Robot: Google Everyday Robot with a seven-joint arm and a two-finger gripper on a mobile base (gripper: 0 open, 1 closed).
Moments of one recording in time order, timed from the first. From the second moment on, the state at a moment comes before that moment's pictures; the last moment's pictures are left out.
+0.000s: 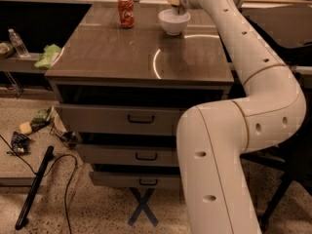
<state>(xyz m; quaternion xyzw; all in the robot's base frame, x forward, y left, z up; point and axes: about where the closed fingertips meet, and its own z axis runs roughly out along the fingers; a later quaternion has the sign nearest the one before) 0.977 -0.111 0.965 -0.19 0.77 0.06 0.61</state>
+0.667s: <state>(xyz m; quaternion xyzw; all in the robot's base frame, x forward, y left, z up) 0.981 -0.096 0.944 -0.18 0.78 0.08 0.59</state>
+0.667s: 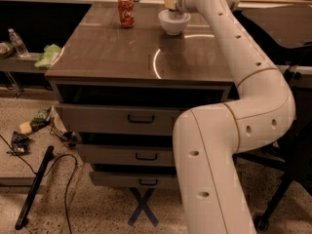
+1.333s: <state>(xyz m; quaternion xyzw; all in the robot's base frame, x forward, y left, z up) 0.975 -0.099 0.950 -0.18 0.79 0.08 0.58</state>
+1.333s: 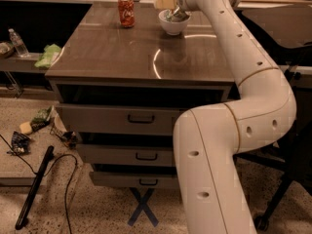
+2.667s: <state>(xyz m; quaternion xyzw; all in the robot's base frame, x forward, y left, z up) 0.902 -0.216 1.048 -0.14 0.79 0.02 0.59</state>
